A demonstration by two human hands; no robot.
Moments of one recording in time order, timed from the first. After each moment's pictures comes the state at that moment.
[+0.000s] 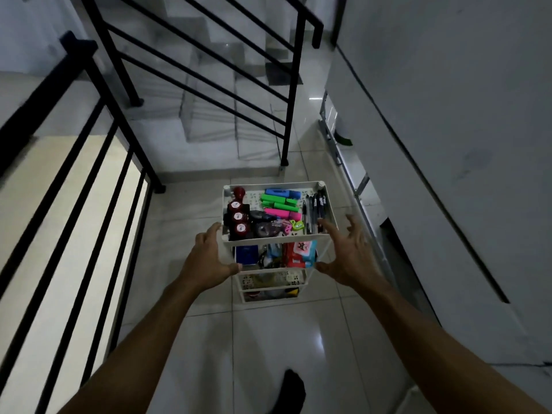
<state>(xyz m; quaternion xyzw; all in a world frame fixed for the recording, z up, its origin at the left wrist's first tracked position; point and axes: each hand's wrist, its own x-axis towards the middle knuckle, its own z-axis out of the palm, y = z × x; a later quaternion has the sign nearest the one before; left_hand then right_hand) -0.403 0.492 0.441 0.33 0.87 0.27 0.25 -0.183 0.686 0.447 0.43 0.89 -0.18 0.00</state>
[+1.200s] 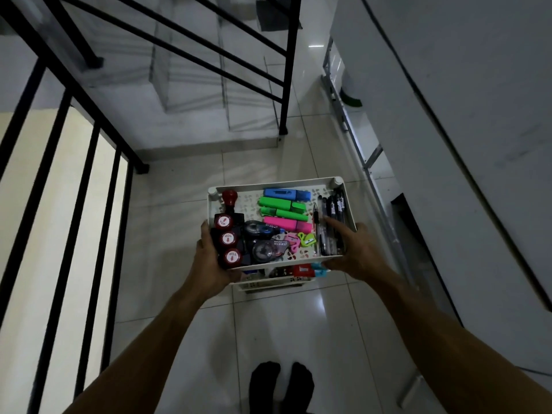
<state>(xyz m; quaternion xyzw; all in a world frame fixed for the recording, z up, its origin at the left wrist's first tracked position) -0.481 0.580 0.319 0.28 0.81 0.38 0.35 -0.240 0.792 0.351 0.42 0.86 -0.28 0.07</state>
